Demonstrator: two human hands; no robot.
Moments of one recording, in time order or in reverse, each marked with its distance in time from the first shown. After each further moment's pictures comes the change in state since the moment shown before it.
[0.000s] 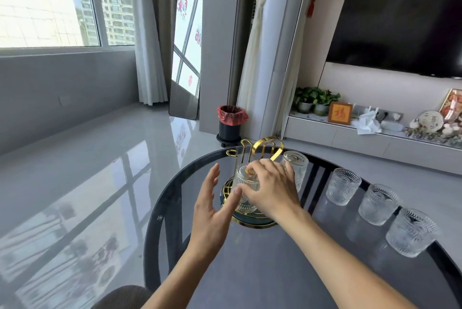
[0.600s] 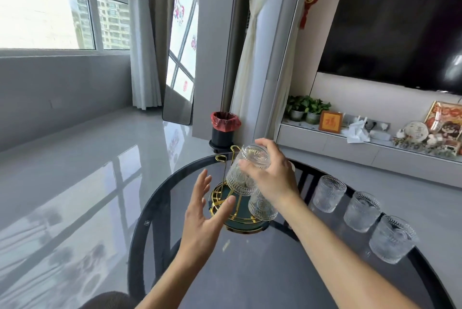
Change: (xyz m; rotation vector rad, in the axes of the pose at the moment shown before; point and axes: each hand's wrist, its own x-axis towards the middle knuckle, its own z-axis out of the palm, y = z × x) left_hand -0.004 -0.002 0.008 -0.081 -0.014 -0.009; right_hand 0.009 0.000 -0.052 0.627 0.160 0.206
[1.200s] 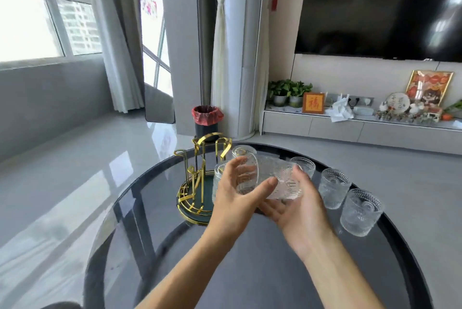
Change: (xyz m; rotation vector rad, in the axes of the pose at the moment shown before) left_hand -0.004 0.039 0.140 -0.143 -0.224 -0.051; right_hand -0.066 0.081 -0.101 1.310 0.022 0.697
